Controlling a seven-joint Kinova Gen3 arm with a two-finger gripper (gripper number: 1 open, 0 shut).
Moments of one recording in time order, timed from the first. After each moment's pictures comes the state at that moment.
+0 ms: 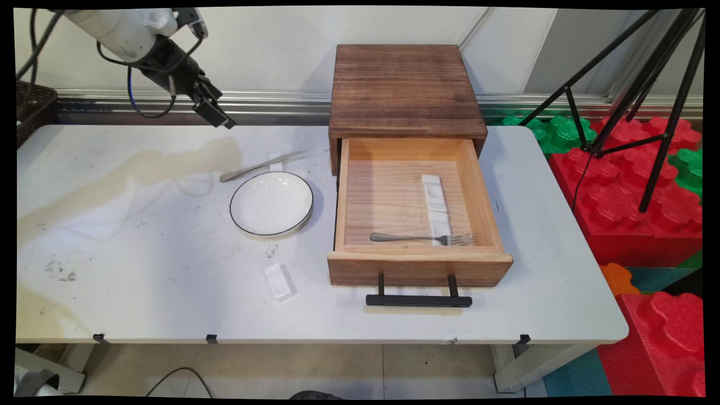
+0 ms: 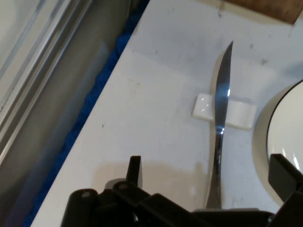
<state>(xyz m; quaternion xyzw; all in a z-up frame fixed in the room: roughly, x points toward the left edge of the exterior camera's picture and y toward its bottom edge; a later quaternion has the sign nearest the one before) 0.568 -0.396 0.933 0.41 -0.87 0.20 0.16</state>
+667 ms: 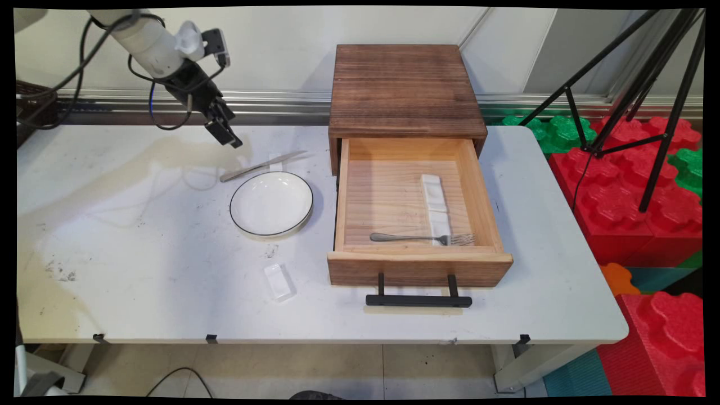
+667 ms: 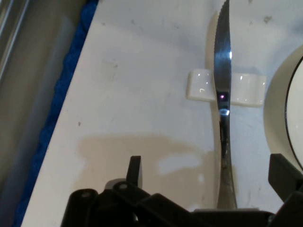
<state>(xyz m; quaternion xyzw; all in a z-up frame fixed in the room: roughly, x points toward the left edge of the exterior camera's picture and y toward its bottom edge) 0.577 -0.445 0.884 0.37 -0.91 0.14 0.13</state>
